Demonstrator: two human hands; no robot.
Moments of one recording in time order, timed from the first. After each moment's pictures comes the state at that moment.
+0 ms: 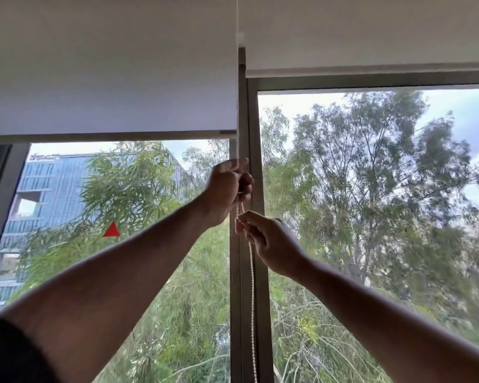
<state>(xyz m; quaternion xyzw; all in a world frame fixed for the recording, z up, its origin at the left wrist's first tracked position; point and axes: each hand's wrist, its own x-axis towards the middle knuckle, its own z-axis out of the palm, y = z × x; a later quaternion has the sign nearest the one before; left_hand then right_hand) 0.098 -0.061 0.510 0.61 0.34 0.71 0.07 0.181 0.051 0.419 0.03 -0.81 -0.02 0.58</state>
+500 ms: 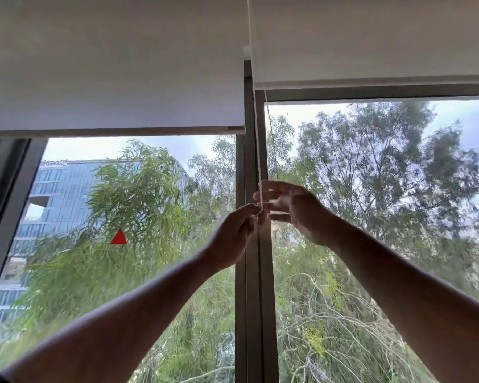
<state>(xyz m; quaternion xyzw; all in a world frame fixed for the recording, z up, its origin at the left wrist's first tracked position) 0.063 -0.034 0.453 0.71 0.36 0.57 -0.18 0.227 0.032 0.500 0.00 -0.79 0.37 0.48</state>
